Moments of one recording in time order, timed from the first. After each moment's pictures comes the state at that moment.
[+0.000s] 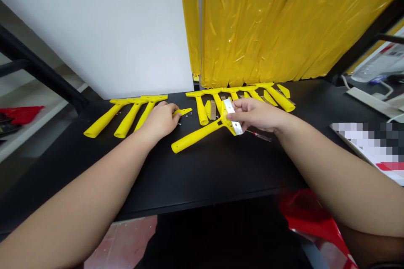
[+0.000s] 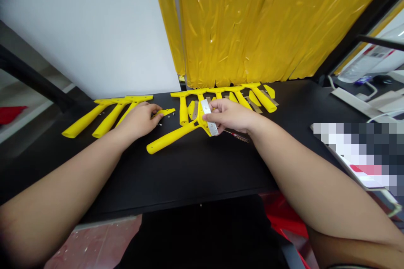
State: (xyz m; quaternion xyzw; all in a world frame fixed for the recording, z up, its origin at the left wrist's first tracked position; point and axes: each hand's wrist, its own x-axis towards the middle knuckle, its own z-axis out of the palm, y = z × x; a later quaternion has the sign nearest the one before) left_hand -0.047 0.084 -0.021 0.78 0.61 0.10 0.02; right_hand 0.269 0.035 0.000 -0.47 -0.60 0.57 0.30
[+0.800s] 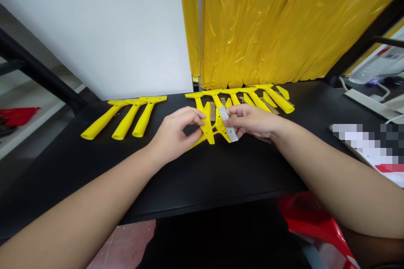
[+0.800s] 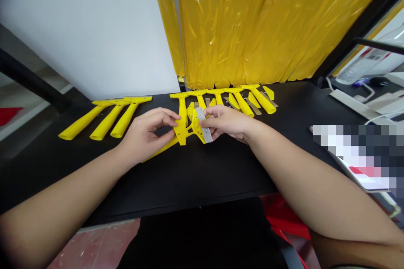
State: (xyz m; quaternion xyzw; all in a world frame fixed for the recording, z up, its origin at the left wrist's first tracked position) left_hand -0.015 0.019 -0.010 0.87 0.26 0.40 0.12; right_hand 0.259 0.031 -0.008 -0.43 -0.56 0.64 0.29
